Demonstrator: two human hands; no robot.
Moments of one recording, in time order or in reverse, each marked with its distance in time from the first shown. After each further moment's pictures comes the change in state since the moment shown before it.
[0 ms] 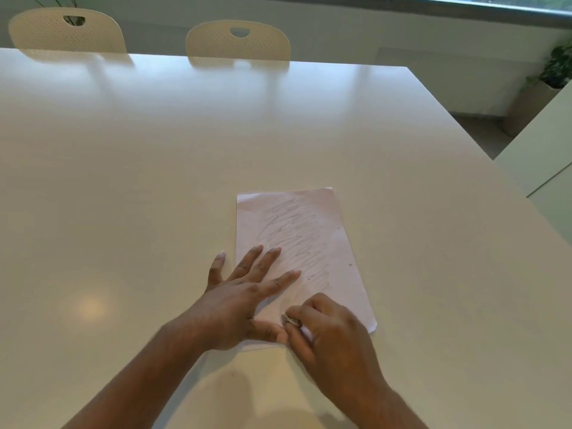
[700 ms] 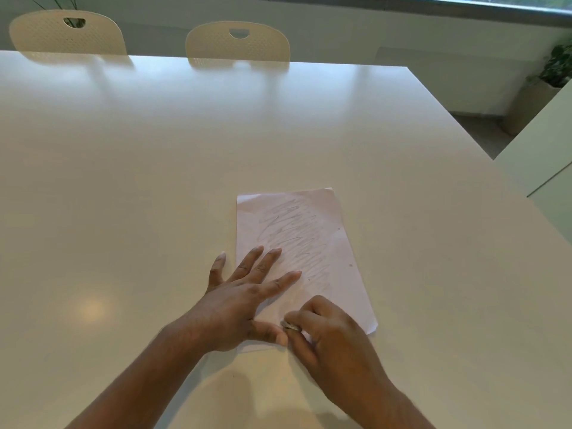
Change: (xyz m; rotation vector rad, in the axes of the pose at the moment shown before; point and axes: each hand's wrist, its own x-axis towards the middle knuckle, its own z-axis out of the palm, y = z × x) left_hand 0.000 -0.001 0.001 -0.018 0.009 0.009; right_hand 0.000 0.003 -0.004 0.108 -0.105 -0.025
